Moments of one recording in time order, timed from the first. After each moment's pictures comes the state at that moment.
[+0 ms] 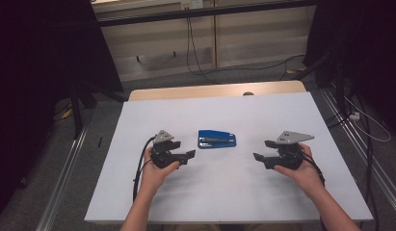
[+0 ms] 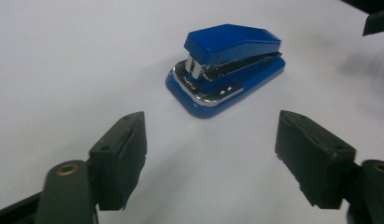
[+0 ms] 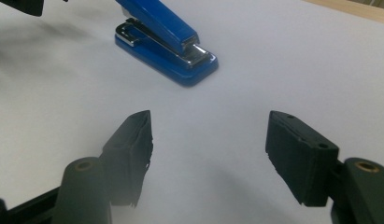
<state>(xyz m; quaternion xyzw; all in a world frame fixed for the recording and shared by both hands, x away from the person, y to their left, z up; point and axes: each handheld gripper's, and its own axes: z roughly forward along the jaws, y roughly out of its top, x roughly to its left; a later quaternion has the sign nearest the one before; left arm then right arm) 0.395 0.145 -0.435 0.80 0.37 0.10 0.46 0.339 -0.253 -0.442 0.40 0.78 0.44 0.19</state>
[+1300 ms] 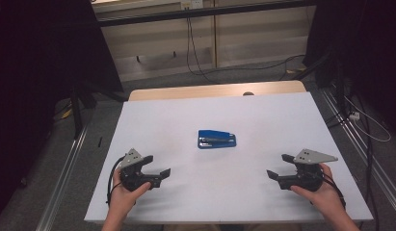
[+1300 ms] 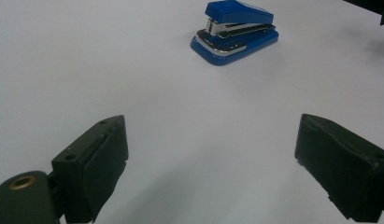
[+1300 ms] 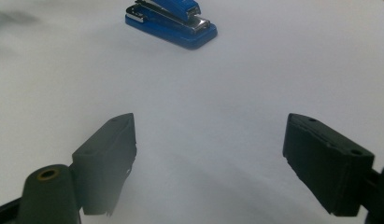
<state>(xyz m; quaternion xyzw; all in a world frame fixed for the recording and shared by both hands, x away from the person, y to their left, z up) 0.343 0.222 -0.434 0.79 0.36 0.12 0.48 0.283 -0.278 -0.449 0.42 0.77 0.45 0.19</state>
